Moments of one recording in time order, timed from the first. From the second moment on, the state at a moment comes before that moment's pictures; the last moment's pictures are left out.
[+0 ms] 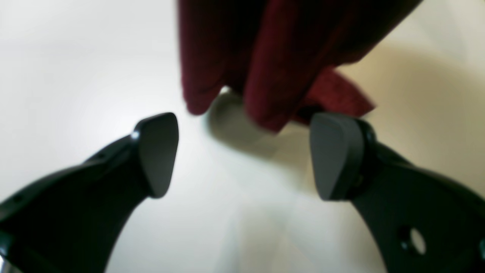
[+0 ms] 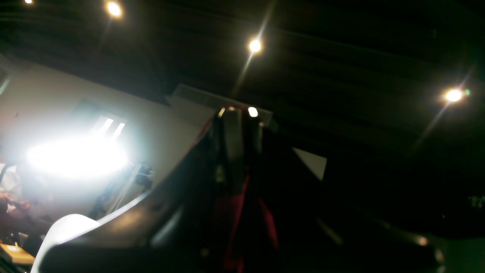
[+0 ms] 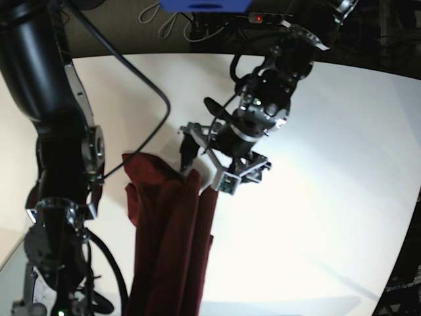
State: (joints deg) left arm -2.4 -6.8 29.2 98.9 -12.3 5.2 34.2; right arm 57.7 3.0 -8.4 100.3 -7.6 10.0 -3.4
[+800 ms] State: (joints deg) left arm -6.1 -5.4 35.2 93.3 -11.9 5.2 28.6; right arm 57.7 1.0 -16.8 99.1 -15.2 10.2 -3.1
